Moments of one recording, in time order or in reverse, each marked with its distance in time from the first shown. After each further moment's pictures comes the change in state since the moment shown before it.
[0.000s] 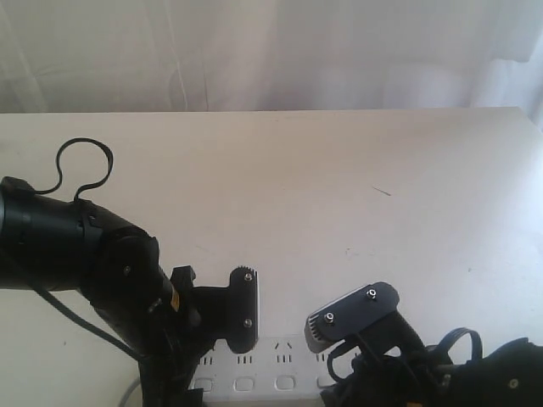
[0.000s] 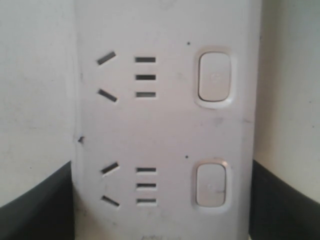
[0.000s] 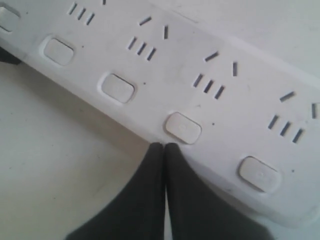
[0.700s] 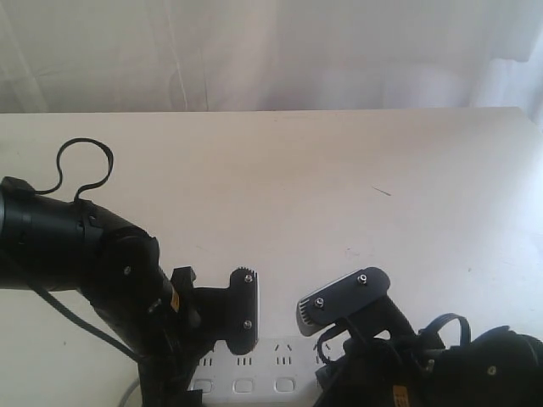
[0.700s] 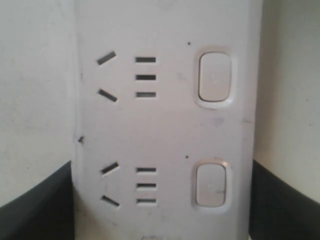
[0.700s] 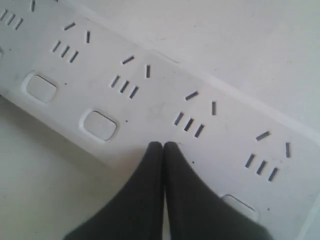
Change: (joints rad) left arm 0.000 0.000 0.000 0.000 0.005 0.003; right arm 0.000 0.041 -0.039 -0.002 0.046 0.006
